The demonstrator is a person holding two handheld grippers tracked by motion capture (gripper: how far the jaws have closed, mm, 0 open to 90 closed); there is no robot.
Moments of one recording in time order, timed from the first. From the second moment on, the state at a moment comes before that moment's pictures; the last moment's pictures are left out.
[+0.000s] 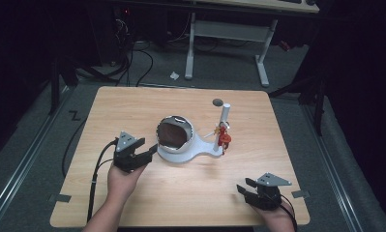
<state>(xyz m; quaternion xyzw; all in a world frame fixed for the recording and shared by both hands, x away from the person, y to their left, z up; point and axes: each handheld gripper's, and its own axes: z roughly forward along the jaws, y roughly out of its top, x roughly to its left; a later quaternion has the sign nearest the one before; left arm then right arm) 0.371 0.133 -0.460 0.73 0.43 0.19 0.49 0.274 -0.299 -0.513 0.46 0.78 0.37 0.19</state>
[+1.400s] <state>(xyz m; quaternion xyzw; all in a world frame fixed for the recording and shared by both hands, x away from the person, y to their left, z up) 0.314 0.205 -0.534 0.80 0.41 0.16 0.40 0.277 -0.310 -0.516 0.50 0.76 0.36 0.20</state>
